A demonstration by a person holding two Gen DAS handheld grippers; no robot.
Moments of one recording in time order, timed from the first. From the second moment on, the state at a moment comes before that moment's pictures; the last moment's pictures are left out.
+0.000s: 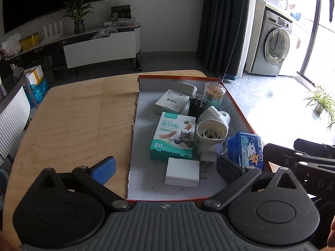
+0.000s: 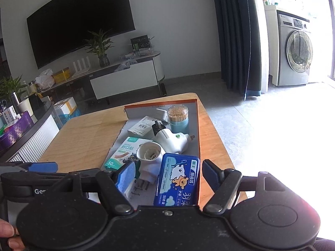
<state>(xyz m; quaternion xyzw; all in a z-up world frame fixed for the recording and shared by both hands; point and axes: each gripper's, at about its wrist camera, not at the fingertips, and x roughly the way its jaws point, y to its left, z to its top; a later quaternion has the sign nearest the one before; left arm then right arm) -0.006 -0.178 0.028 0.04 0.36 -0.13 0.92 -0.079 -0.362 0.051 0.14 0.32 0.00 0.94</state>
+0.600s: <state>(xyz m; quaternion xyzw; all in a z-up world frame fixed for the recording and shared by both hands) -0.006 -0.178 0.021 0.04 0.37 -0.13 0.92 -0.072 -0.359 0.044 0.14 0.33 0.01 0.93</state>
